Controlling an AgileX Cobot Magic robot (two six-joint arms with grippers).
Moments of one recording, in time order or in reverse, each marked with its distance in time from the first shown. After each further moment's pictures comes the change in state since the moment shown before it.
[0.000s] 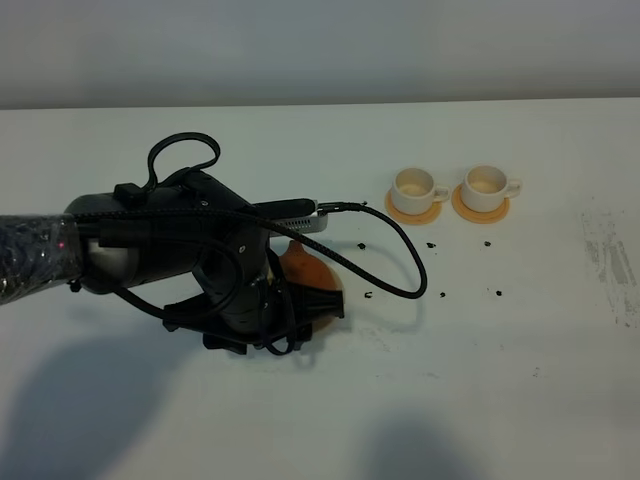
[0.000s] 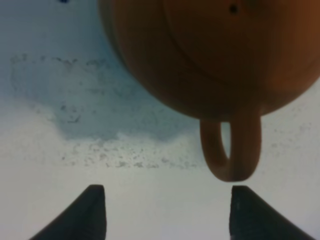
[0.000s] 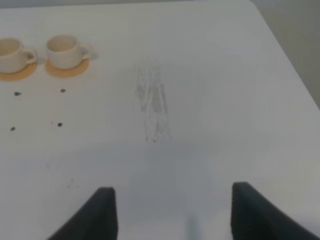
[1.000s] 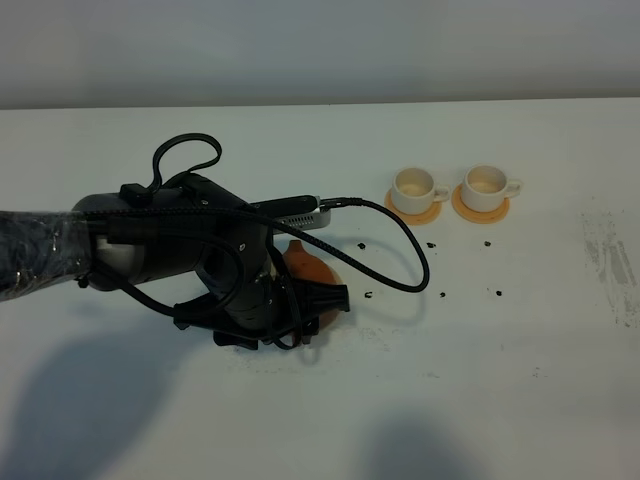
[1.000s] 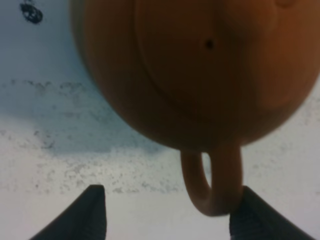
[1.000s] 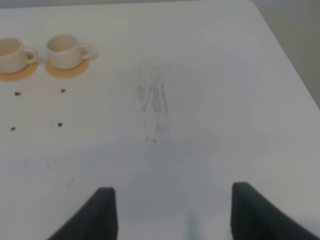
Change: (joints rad) left arm 0.019 0.031 0.000 -0.059 -0.075 0.047; right arm 0.000 0.000 0.000 0.001 0.000 0.000
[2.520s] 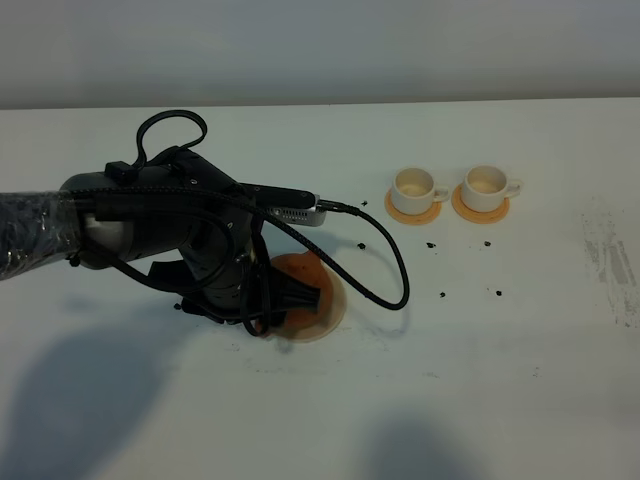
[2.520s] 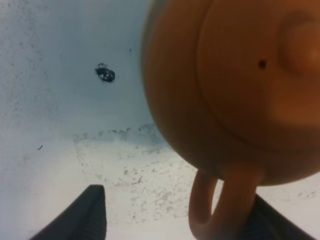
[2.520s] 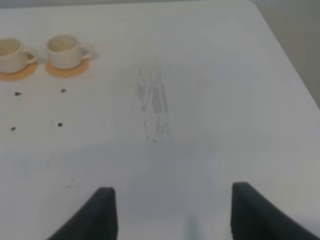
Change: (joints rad) left arm 0.049 0.005 -0.049 0.128 0.101 0.222; right arm 0.000 0.000 0.000 0.000 0.000 0.000
